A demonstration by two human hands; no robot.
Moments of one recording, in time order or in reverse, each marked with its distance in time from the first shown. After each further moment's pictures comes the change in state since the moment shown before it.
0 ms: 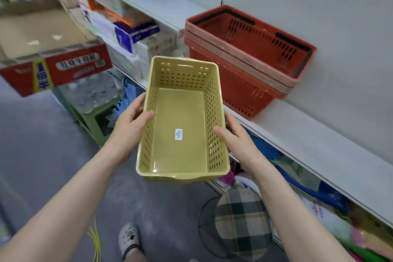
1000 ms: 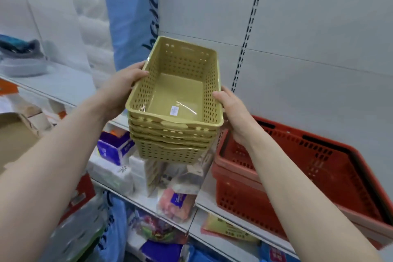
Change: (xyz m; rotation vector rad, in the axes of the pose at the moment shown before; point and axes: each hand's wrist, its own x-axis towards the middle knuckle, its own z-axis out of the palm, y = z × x) left_hand 0.472 0.241 -0.107 -0.012 -0.487 0.390; right_hand 0.398 -0.261 0.010 0.133 0.347 -0.243
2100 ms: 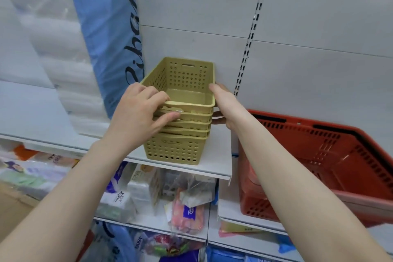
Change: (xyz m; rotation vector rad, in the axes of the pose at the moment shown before) left_hand 0.098 -0.079 -0.049 1.101 0.037 0.728; right_hand 0.126 0.011 0.064 -0.050 0.266 0.279
